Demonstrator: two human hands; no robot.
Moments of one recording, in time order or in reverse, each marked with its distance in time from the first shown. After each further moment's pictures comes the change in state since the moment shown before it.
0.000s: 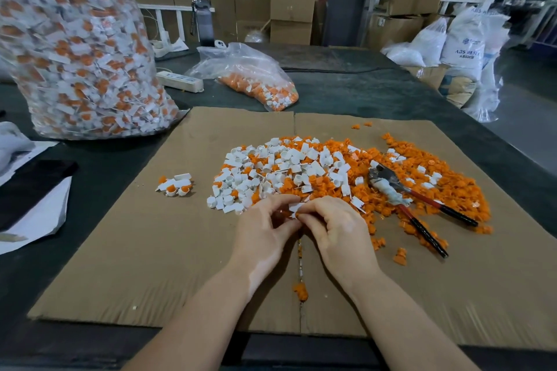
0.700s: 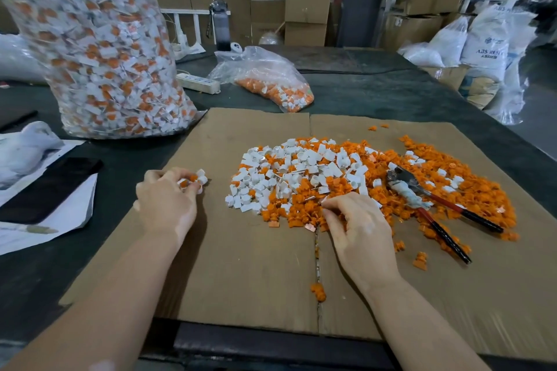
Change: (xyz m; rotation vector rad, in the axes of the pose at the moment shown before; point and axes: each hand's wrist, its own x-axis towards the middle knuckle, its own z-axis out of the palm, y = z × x) left_hand 0.038 -0.057 -0.110 0.569 0.492 -0.396; right_hand 0.000 0.003 0.003 -0.105 0.133 -0.042
